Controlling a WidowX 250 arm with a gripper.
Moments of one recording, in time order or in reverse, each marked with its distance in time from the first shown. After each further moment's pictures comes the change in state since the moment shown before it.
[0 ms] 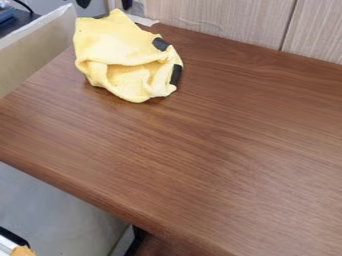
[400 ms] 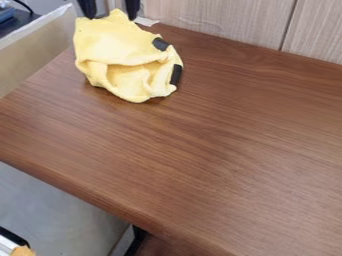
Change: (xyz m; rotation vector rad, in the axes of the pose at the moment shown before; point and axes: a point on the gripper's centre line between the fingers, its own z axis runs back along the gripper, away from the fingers) arm 0.009 -0.016 -0.019 -0.034 0.069 0.000
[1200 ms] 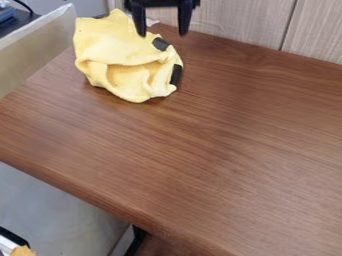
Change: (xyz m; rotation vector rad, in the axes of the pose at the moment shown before) arm 0.010 -0.048 -0.056 0.053 0.082 0.212
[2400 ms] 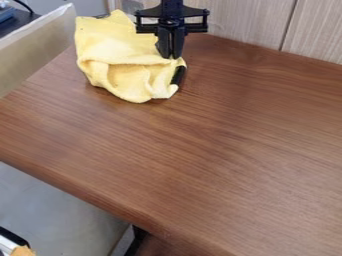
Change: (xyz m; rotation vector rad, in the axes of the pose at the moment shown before) arm -0.001 -0.013 -0.024 0.003 0.023 -0.048
